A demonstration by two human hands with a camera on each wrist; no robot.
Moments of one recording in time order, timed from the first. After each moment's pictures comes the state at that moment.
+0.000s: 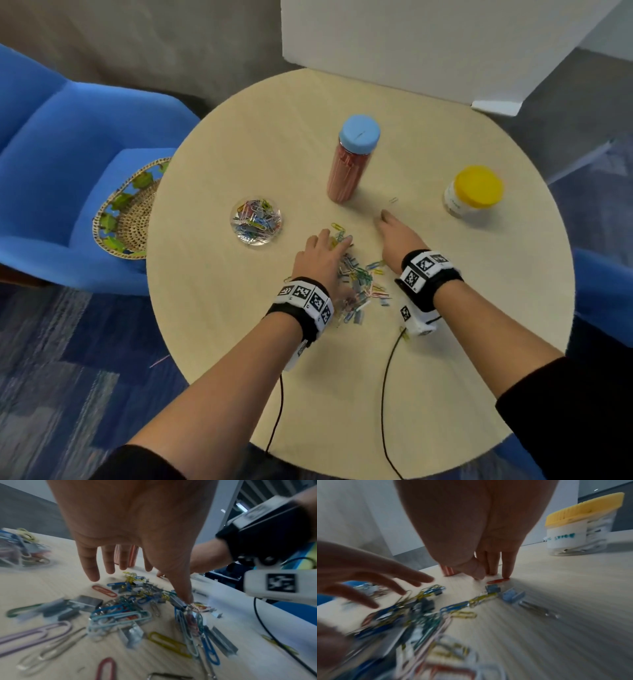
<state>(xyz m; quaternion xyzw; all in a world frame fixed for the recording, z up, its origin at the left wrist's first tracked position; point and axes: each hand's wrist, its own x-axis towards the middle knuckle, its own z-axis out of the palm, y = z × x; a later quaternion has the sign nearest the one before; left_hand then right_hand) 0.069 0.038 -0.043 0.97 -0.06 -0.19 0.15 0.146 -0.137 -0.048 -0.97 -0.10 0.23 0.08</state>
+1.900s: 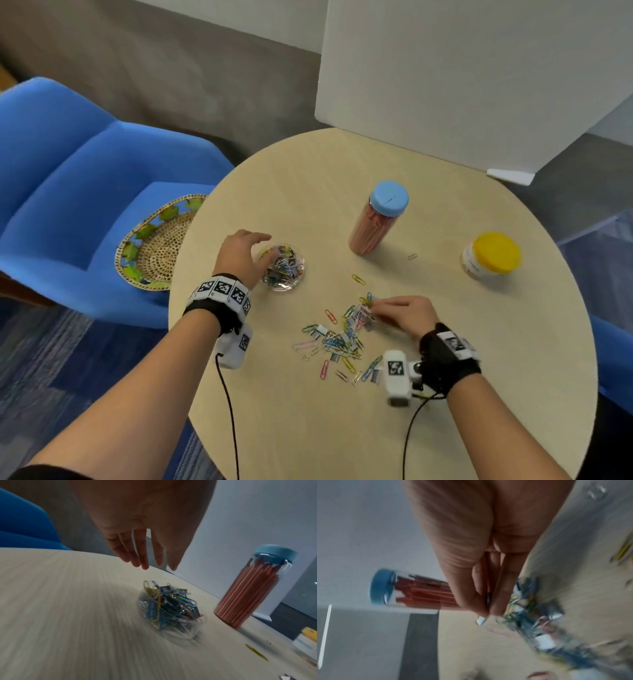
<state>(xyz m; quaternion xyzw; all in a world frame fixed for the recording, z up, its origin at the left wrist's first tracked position) 0.119 0.214 -0.042 0.94 0.12 0.02 0.32 0.108 -0.109 -0.024 -0.80 0.21 0.24 0.51</state>
